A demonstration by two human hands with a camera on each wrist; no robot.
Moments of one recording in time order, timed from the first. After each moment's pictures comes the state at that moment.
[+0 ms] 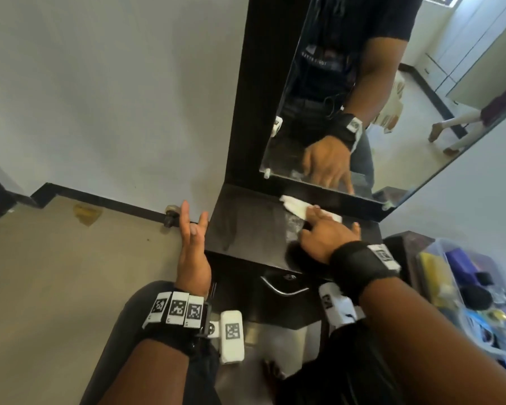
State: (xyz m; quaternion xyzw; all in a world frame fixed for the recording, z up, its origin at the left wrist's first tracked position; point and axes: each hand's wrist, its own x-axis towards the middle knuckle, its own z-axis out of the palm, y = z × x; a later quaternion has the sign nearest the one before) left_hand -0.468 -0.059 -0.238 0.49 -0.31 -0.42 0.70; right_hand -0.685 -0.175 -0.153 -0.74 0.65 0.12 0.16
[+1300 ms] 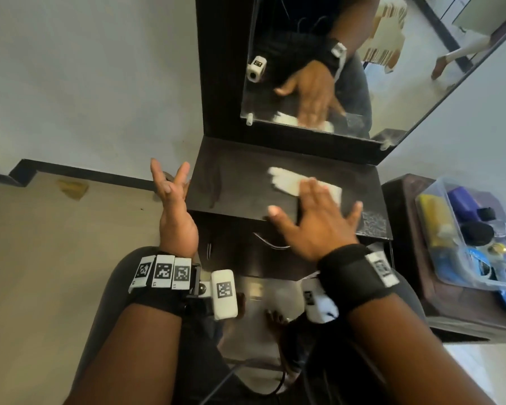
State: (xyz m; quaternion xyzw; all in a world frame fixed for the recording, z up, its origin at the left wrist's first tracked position) left_hand -0.469 -0.061 -0.239 0.55 -0.33 -0.38 0.66; right_hand -0.695 -0.104 -0.188 -0.74 0.65 0.05 0.15
